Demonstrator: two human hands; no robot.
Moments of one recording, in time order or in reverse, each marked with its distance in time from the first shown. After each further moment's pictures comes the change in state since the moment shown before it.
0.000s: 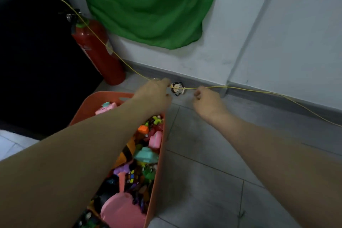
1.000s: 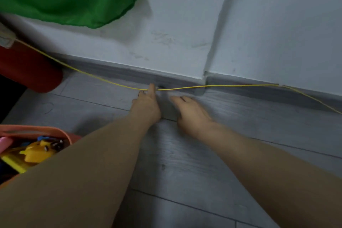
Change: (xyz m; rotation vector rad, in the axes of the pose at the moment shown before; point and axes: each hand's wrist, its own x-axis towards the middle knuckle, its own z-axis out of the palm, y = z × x) left_hand 0.163 0.042 0.194 -0.013 -0.123 -0.195; right_hand 0.118 0.143 0.062 -0.203 -0.228 -0.167
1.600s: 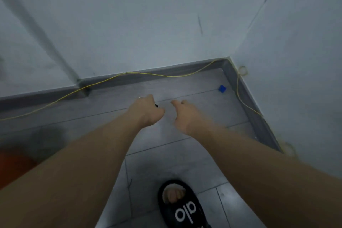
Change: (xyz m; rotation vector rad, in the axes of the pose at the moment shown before) left_hand -0.304 0.282 -0.022 0.029 -0.304 0.516; right_hand -0.385 0.135 -0.120 0.121 0.142 0.591
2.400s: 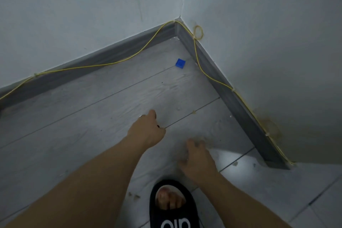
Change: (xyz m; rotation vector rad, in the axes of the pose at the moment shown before) left_hand 0.073 0.110 0.210 0.173 -0.214 0.094; right_hand -0.054 0.227 0.147 0.388 -0.041 0.412
